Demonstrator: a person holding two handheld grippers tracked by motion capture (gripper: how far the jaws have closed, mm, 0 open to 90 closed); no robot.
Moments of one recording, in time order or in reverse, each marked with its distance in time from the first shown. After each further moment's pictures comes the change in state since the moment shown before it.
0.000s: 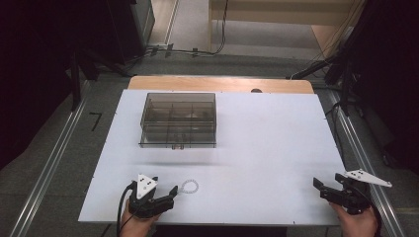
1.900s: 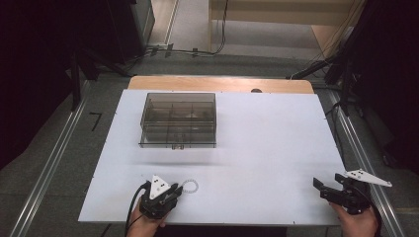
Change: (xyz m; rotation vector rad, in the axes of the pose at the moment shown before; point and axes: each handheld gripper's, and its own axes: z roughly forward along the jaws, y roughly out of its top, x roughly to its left) left arm -0.016 -0.002 0.017 0.056 -0.097 0.084; right arm -0.001 0.000 0.000 0.001 0.008 -0.001
